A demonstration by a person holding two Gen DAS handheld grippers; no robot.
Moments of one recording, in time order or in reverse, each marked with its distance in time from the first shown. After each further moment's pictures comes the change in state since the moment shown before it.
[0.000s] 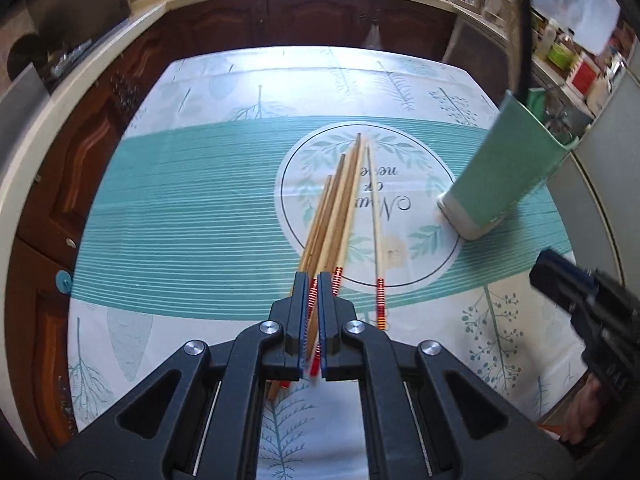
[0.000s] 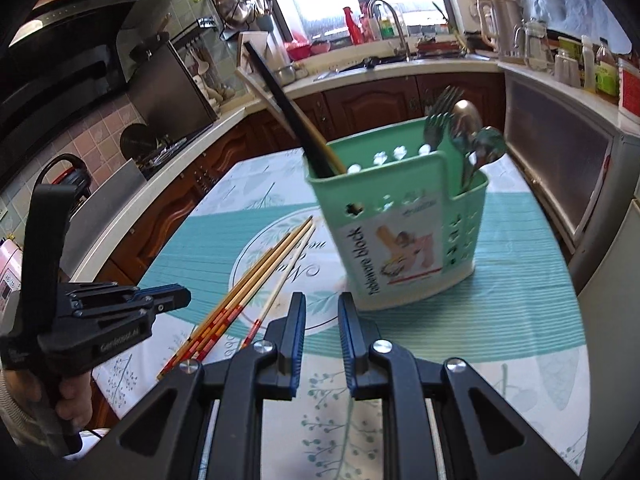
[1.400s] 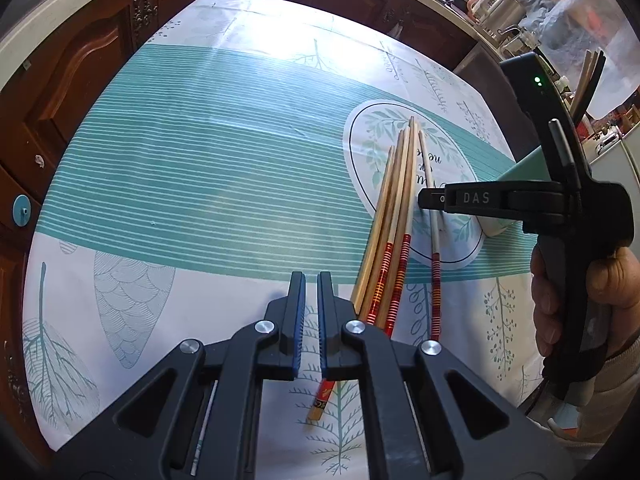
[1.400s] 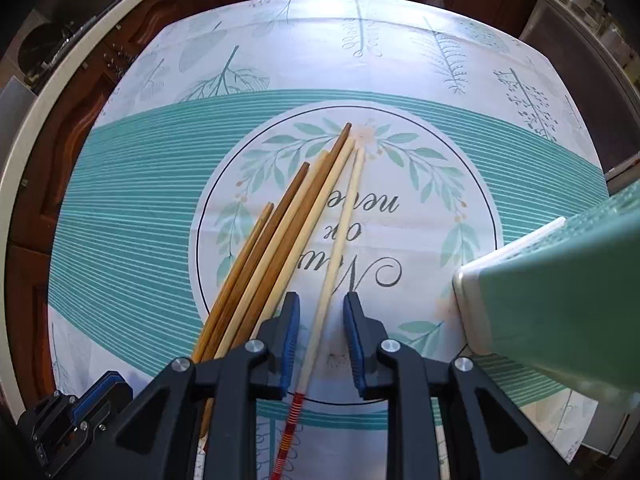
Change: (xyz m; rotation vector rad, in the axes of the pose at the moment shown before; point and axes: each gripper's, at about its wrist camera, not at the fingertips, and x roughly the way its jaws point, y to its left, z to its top) left arm 0.028 0.094 -0.032 -0.186 0.067 -0.192; right arm 0.193 0.079 0.046 0.016 0.565 -0.290
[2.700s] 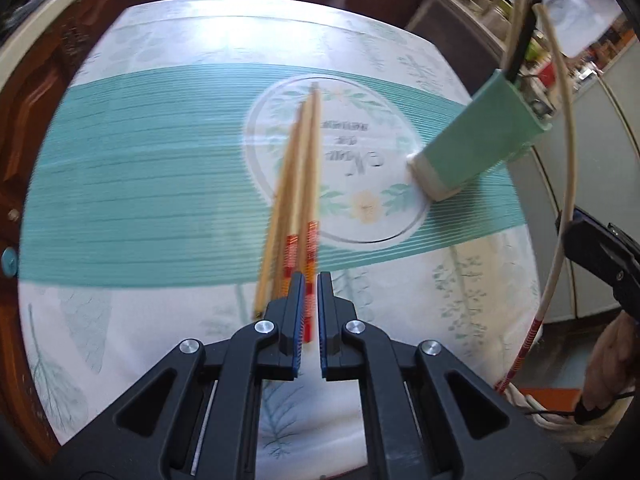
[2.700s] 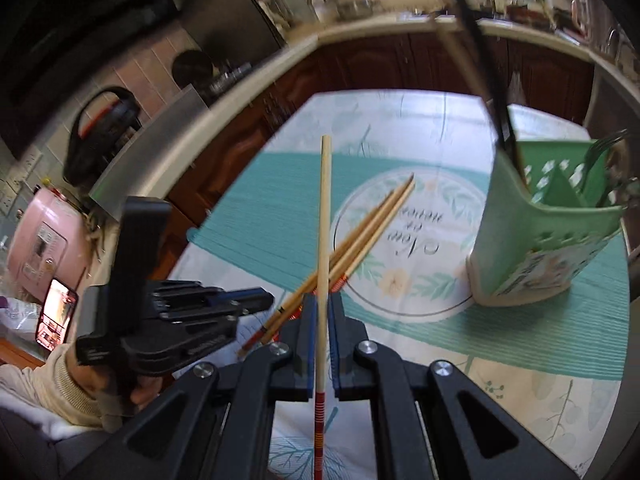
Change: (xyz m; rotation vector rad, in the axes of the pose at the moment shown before) left arm 0.005 -0.082 0.019 0.205 0.150 -0.061; right arm -0.136 -0.041 -0.108 -0.225 -0.344 0.416
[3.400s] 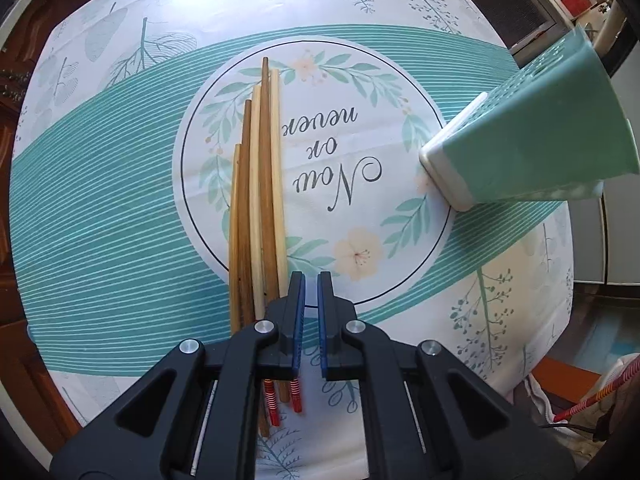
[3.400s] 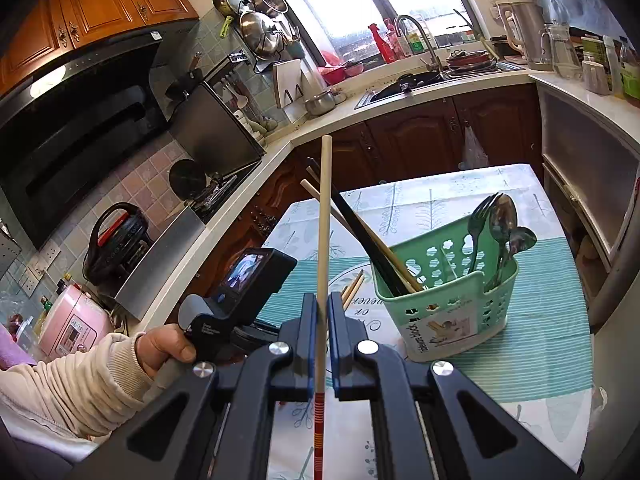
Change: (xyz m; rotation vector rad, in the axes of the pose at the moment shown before) left arm 0.076 -0.037 0.076 0.115 0.252 0.147; right arm -0.079 -0.071 0.012 0.152 -0.316 0.029
